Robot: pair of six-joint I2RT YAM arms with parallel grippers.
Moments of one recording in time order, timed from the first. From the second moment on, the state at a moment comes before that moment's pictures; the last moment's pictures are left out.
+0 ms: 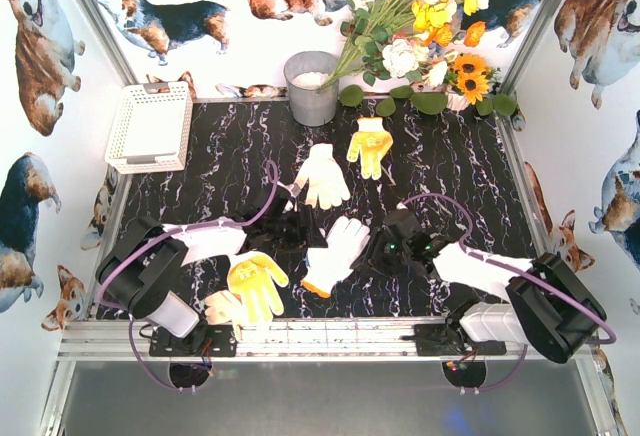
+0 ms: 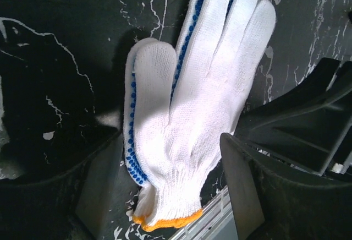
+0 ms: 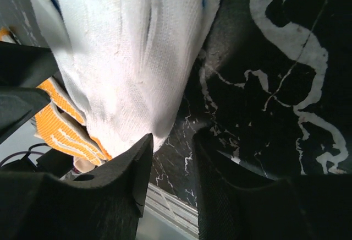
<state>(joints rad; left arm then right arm) -0.64 1.55 0.67 0.05 0.34 -0.82 0.62 1.24 0.42 -0.09 -0.27 1.10</state>
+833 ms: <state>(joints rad) -0.64 1.57 0.52 0.32 0.40 -0.95 0.62 1.33 0.42 0.02 -0.28 1.13</state>
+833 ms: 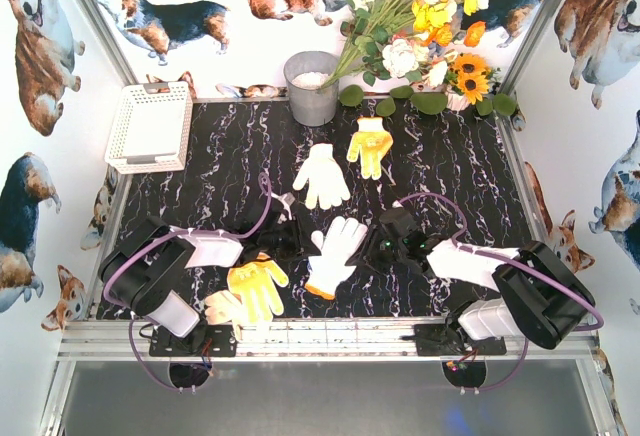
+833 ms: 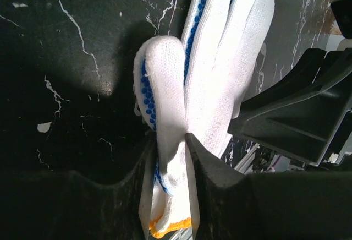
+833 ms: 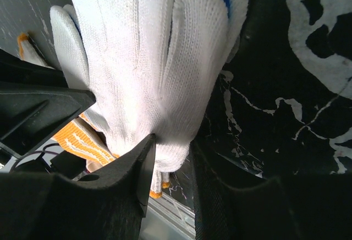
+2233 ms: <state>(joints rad) -0.65 1.45 0.53 0.16 0.38 -0.58 0.52 1.72 0.70 0.51 -0.76 0.64</state>
